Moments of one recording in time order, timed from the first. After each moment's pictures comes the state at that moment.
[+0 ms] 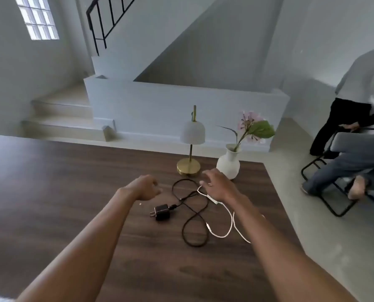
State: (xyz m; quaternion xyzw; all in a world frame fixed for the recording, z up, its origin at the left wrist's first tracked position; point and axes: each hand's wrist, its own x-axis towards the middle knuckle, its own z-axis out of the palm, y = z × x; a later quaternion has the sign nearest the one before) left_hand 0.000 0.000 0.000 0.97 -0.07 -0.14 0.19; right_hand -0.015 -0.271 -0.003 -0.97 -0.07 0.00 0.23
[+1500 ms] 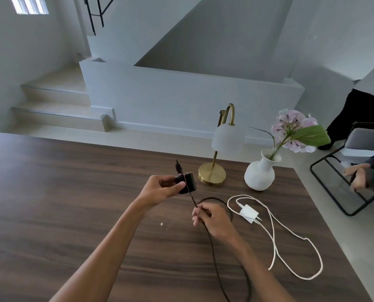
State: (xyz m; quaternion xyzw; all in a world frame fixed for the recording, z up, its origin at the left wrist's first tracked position) left_hand 0.067 0.050 -0.027 0.74 -0.04 -0.15 0.65; right_hand 0.017 -0.159 -0.087 -0.86 -0.03 0.05 0.50
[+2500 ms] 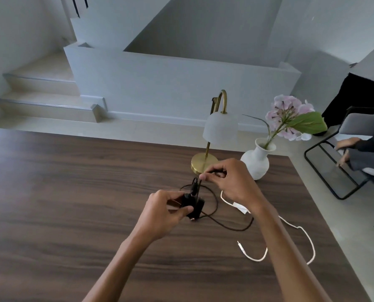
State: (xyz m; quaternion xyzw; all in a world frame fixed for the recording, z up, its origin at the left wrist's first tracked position) left_hand 0.000 0.014 -0.019 0.86 -0.14 -0.06 0.49; right_hand 0.023 -0.193 0.047 -0.92 -0.08 -0.04 0.39
